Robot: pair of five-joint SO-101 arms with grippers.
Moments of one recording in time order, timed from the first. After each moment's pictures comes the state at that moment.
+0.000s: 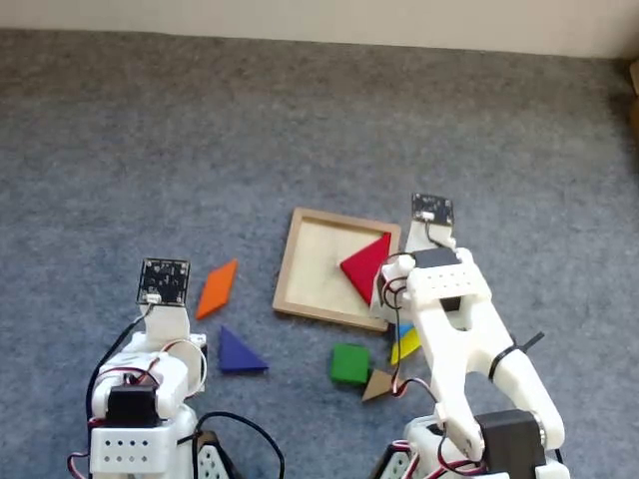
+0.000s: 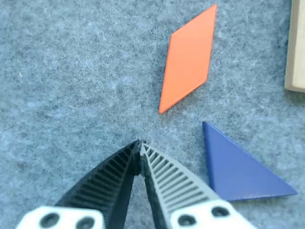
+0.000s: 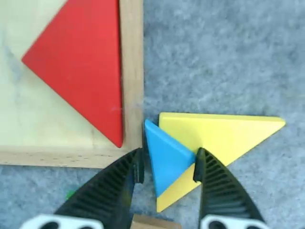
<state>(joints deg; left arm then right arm) -6.7 -102.4 96.0 75.5 2.5 -15.5 -17.3 49.0 59.1 -15.5</state>
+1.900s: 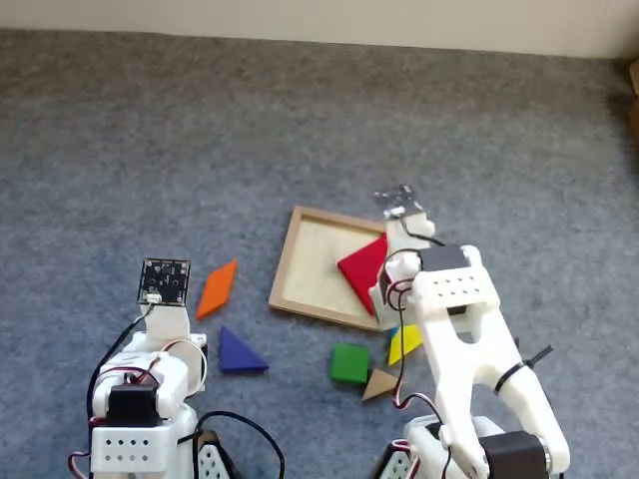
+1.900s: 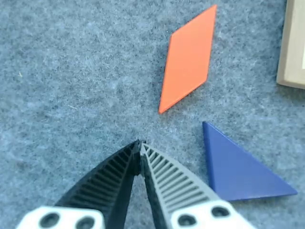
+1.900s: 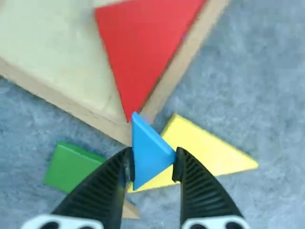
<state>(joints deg) -6.7 -102.4 96.0 75.5 2.5 -17.1 -23.7 46.1 64.7 14.4</state>
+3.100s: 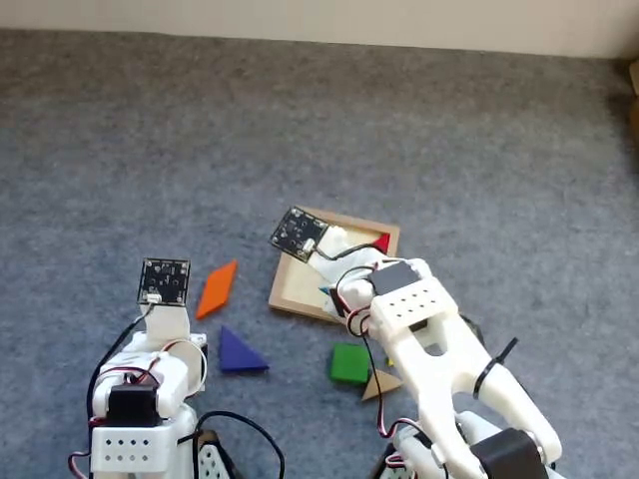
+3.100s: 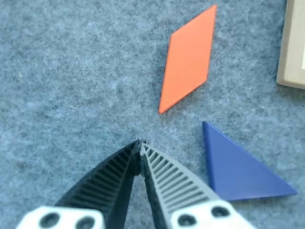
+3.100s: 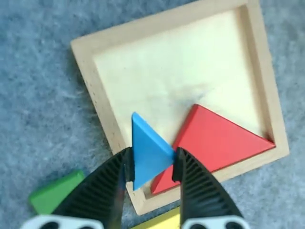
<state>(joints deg) -6.7 -102.4 96.0 75.5 2.5 -30.3 -23.7 50.2 47.3 39.0</state>
